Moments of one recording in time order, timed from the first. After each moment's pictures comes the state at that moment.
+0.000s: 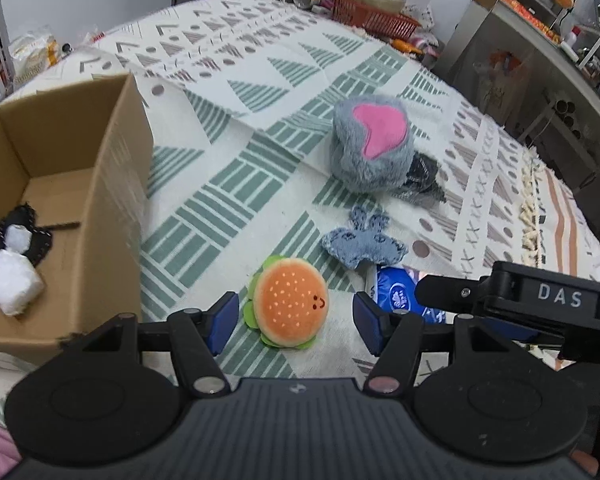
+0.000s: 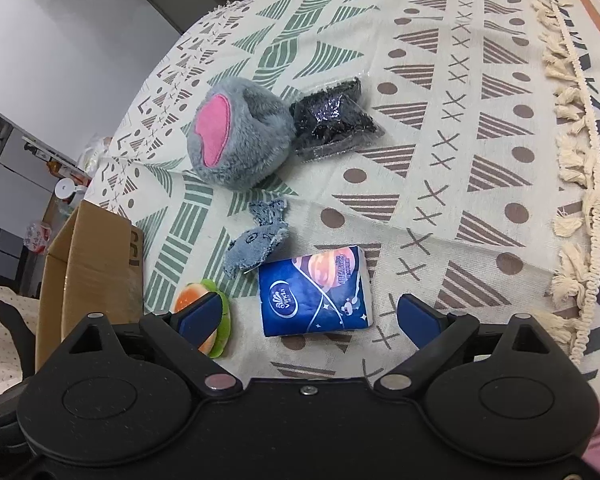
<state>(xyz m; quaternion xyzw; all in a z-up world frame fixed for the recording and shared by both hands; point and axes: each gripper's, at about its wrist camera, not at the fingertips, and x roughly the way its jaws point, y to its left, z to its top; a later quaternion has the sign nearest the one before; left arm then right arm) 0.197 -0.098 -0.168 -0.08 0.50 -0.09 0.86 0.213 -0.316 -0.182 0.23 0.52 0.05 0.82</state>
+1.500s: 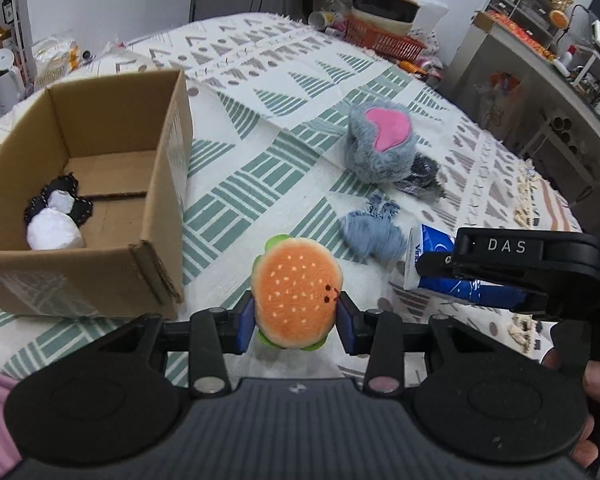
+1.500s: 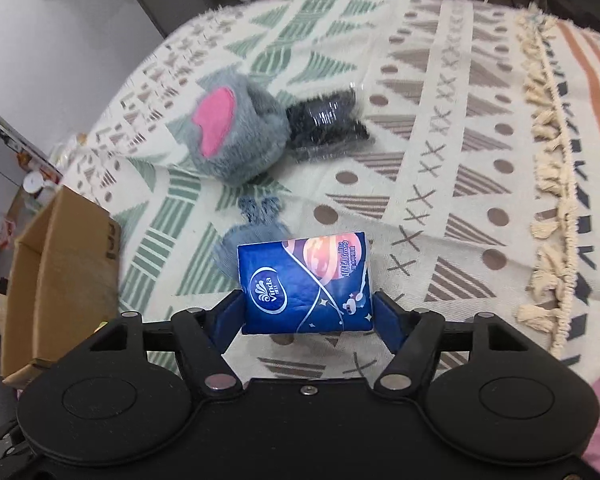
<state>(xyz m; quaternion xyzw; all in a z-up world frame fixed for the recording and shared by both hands) 0.141 -0.076 -0.153 -0.10 0.46 -0.07 0.88 0.195 -0.290 -0.170 0.17 0.50 0.00 0.85</state>
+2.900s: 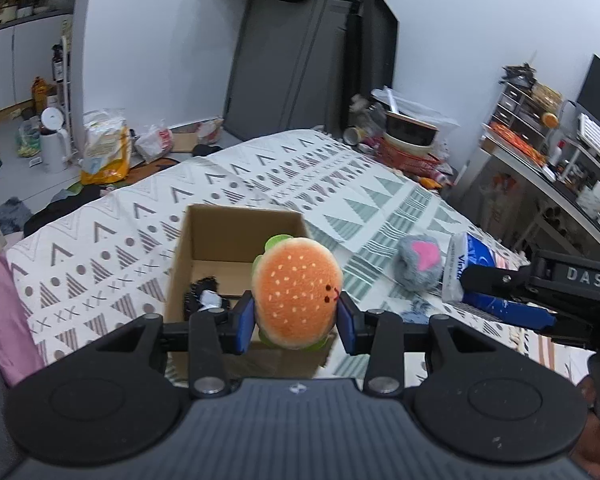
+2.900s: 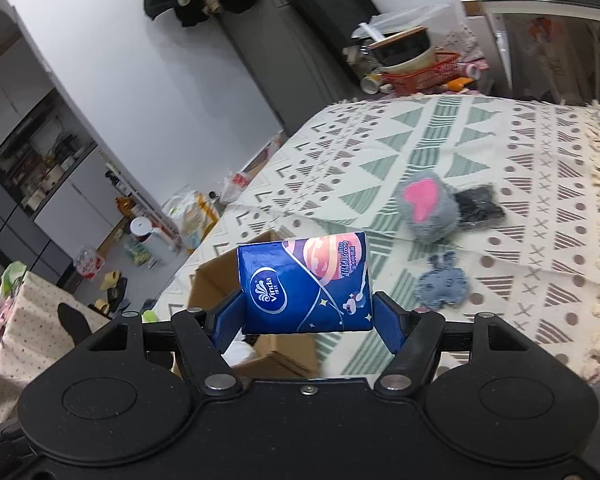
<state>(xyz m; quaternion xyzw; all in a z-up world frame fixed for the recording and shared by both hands) 0.081 0.060 -0.054 -0.12 0.34 -0.04 0.93 0.120 -0.189 -0.050 0.20 0.36 0.11 0.90</state>
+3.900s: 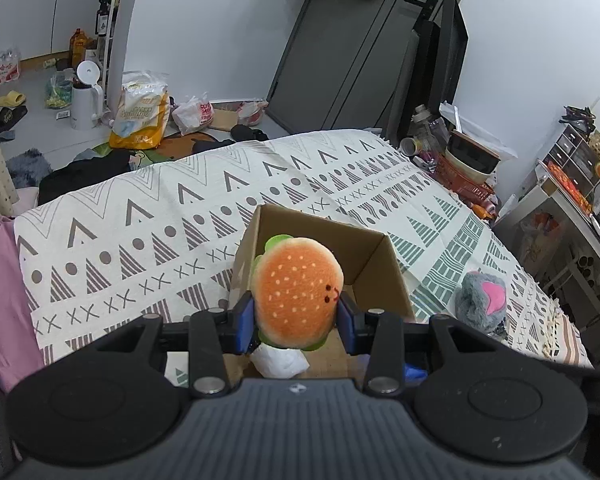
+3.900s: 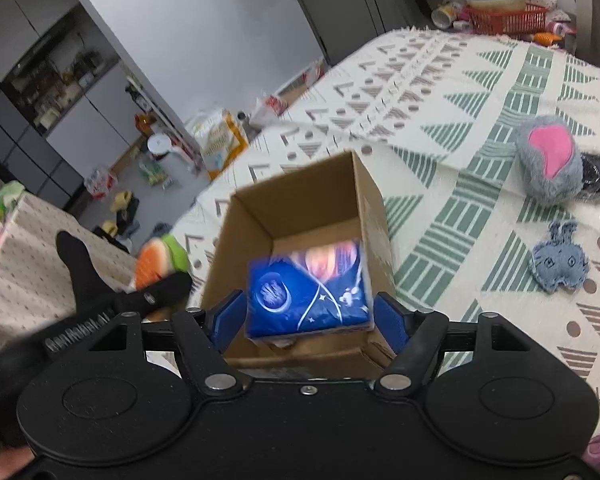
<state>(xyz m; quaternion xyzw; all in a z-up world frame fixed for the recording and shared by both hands) 0.138 0.135 -0.096 -0.19 0.36 0.00 0.91 0.180 -0.085 -0.102 0.14 0.45 0.17 0.87</state>
